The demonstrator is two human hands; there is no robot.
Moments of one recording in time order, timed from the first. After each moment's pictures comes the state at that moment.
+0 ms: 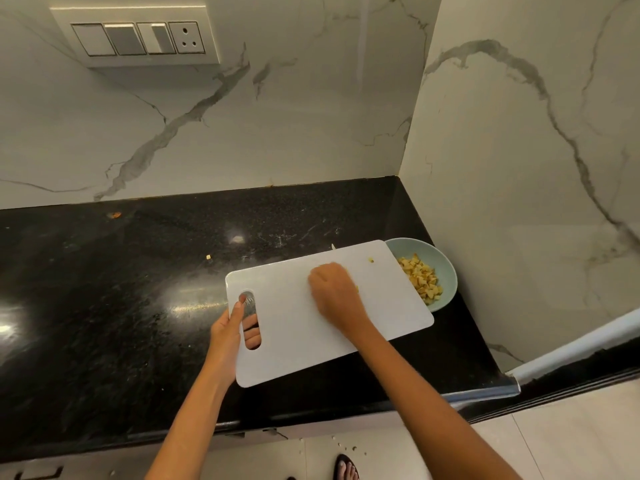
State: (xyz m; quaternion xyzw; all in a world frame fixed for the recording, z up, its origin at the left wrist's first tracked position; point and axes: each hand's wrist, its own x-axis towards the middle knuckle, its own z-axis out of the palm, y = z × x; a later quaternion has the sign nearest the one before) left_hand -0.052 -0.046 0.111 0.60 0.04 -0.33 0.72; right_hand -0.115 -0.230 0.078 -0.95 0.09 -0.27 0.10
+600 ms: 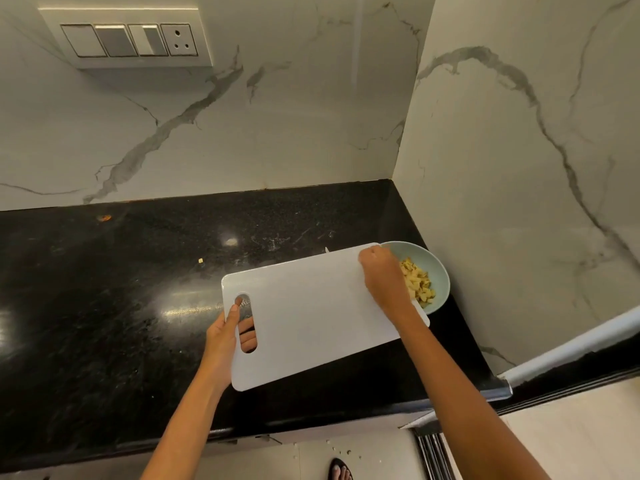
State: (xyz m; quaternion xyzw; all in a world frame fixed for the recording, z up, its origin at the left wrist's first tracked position) left_hand -0.053 -0.052 0.114 0.61 0.04 -0.34 0.72; right_hand -0.148 -0.313 0.086 -0.94 0.29 -0.19 0.06
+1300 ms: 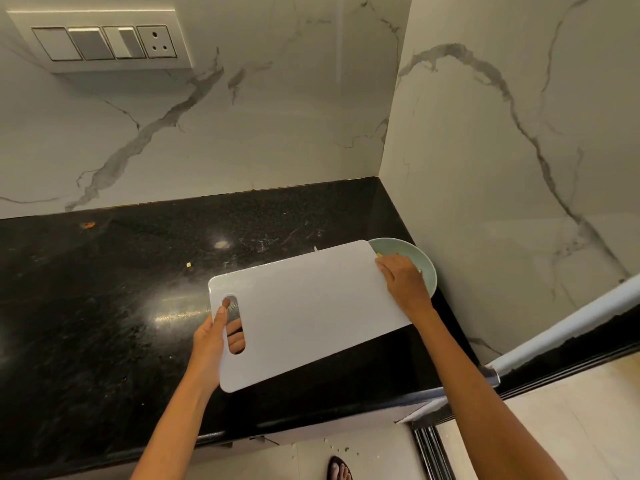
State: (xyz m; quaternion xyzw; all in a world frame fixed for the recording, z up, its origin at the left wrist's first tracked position) left_hand -0.047 -0.049 0.107 0.62 0.03 -0.35 0.70; right_hand -0.201 -0.342 0.078 -0.90 0.32 -0.23 0.18
